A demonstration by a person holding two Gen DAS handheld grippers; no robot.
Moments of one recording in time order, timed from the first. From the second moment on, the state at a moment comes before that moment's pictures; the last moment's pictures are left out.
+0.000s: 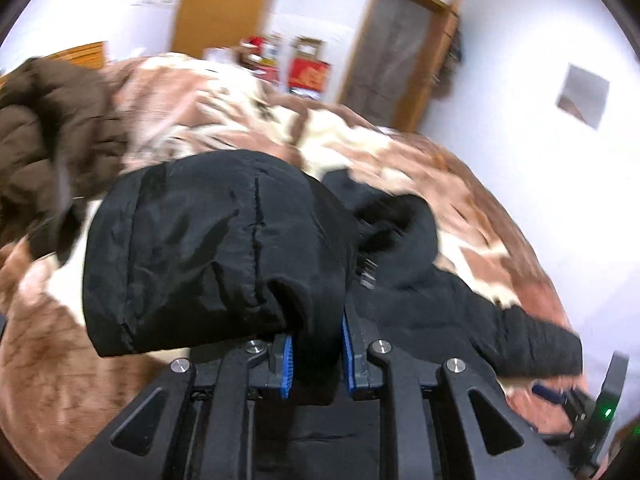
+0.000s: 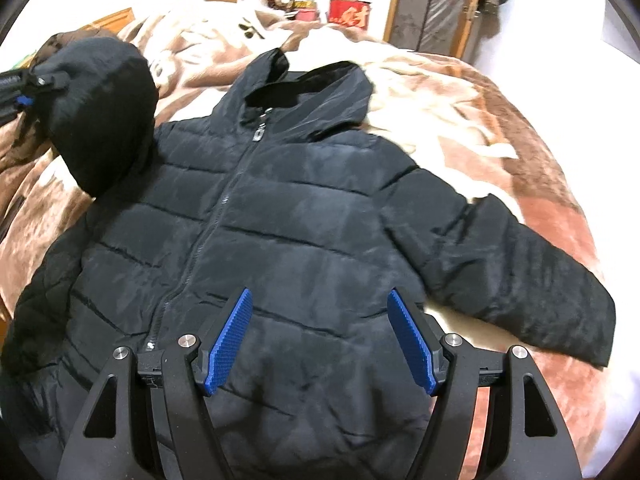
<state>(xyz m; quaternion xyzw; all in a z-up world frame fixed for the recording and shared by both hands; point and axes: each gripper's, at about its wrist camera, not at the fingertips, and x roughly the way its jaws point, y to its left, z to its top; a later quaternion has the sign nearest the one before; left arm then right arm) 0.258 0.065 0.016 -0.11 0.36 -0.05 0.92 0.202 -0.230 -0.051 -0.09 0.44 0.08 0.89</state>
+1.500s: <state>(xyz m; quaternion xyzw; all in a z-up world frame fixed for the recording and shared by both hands) 0.356 0.101 -0.158 -0.09 0.47 0.01 0.88 0.352 -0.234 -0.153 -0.04 0.48 0.09 0.87</state>
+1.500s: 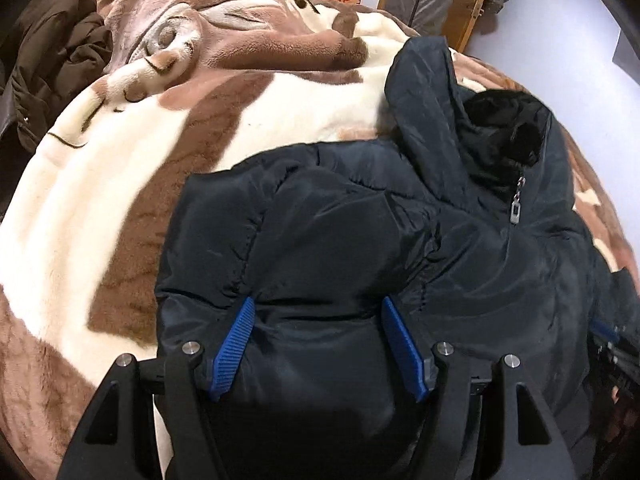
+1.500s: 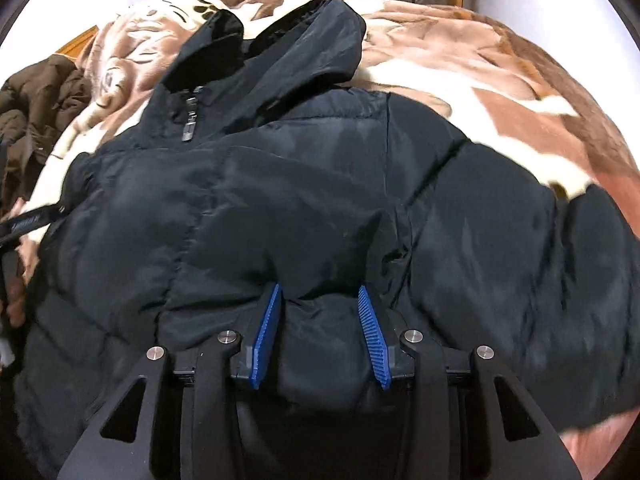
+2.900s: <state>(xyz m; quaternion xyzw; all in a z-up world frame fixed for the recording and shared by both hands) 0.137 0.023 -0.040 -0.07 0.42 -0.05 0.90 0.135 -0.299 -0.053 0.07 0.44 0.08 0.89</state>
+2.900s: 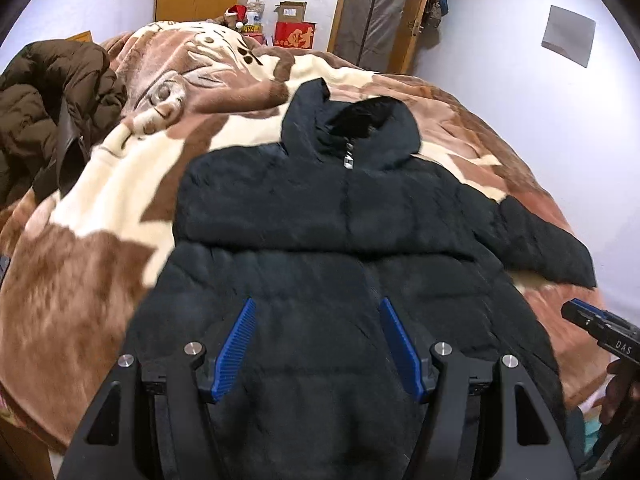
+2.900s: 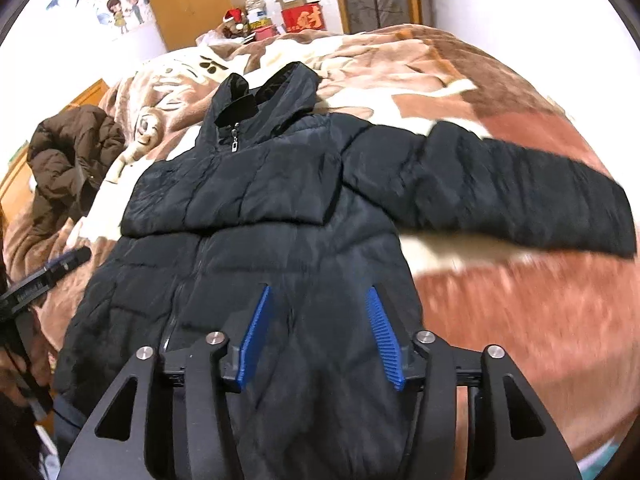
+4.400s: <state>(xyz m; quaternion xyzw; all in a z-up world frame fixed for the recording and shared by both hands) 0.253 -0.041 -0.096 -0.02 0.47 -0.06 0.88 0.217 -0.581 -0.095 0.32 0.36 -0.15 0.86</state>
